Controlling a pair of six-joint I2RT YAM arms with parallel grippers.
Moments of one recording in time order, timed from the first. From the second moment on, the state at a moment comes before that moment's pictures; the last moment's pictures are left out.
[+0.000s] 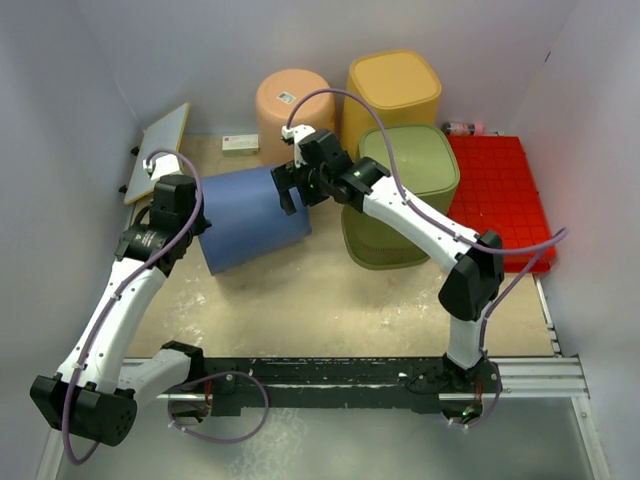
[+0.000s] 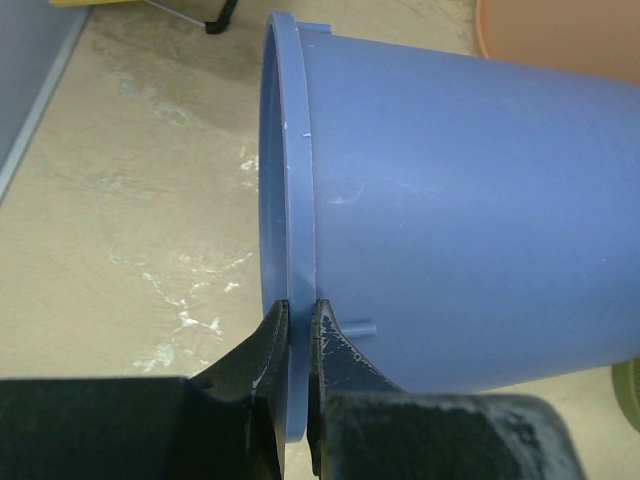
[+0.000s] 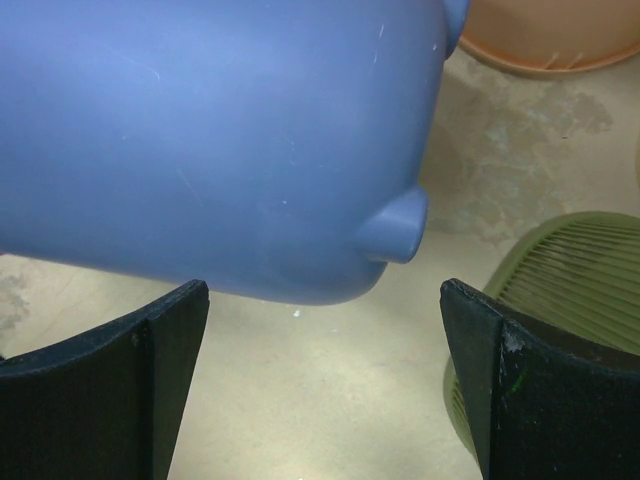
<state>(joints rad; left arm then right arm) -0.24 1.03 1.09 -0.73 -0.41 -0.46 0.78 1.87 1.86 -0.69 0.08 0.18</state>
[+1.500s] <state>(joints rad) -0.20 1.05 1.10 -0.81 -0.46 -0.38 0.68 1.91 1.72 -0.38 -0.39 0.44</state>
